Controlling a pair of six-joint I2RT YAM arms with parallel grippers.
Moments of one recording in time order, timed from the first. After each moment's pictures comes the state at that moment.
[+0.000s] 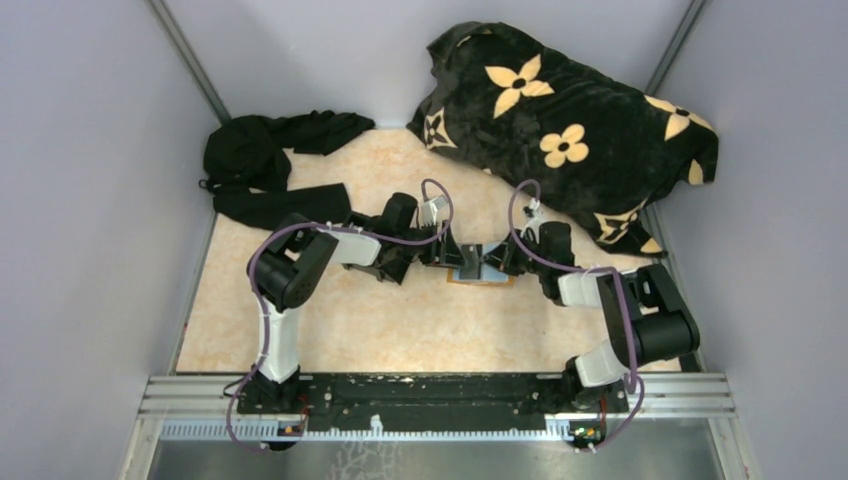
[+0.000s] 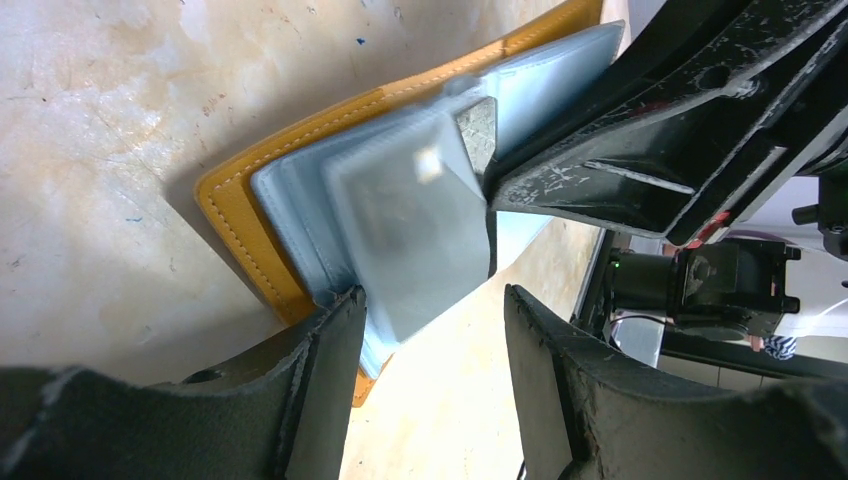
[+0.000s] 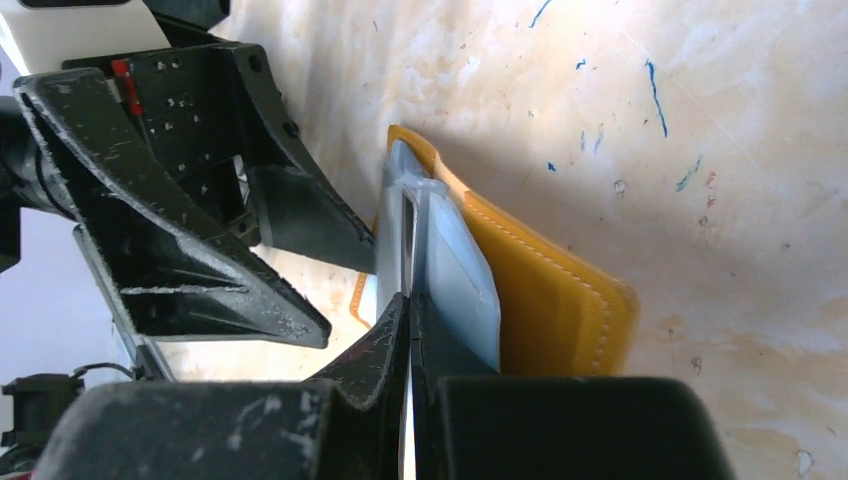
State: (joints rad) left arm -0.65 2.05 1.06 0.39 0.71 -0.67; right arm 0.23 1.50 0.42 0.57 -0.52 0.62
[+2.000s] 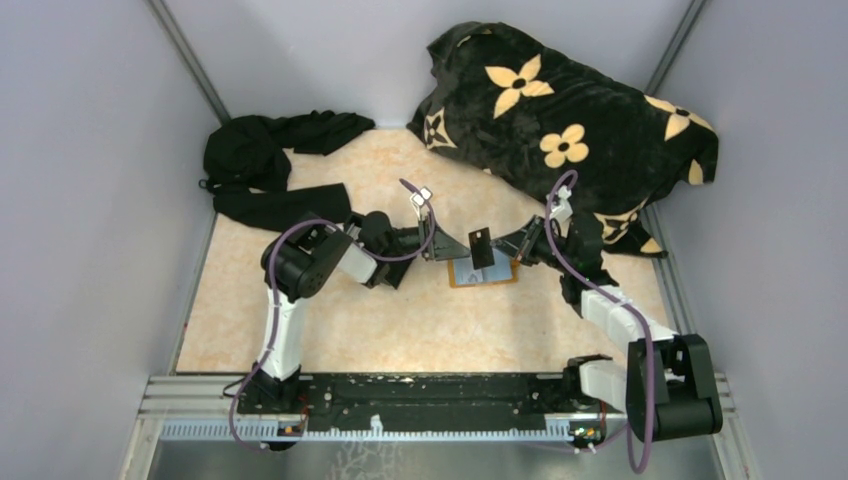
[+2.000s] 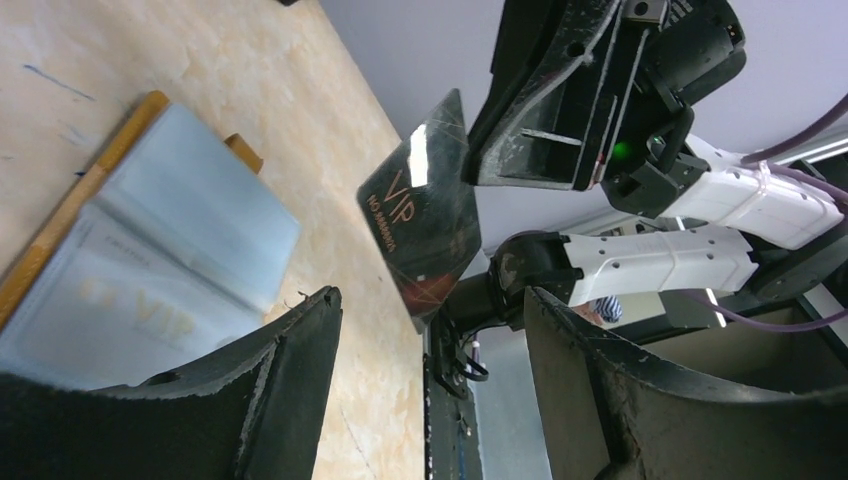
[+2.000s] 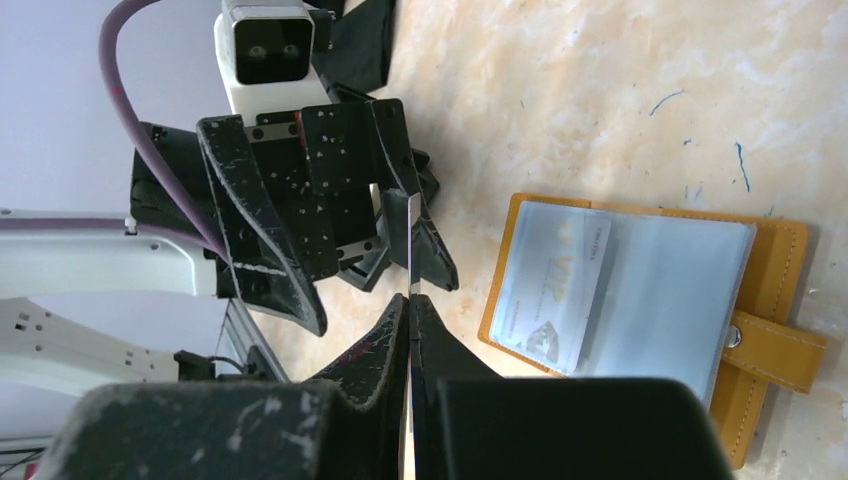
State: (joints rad) left arm -0.62 2.16 0.89 1.42 0.87 -1.21; right arm 0.11 1.13 0.41 0.43 -0.67 0.73
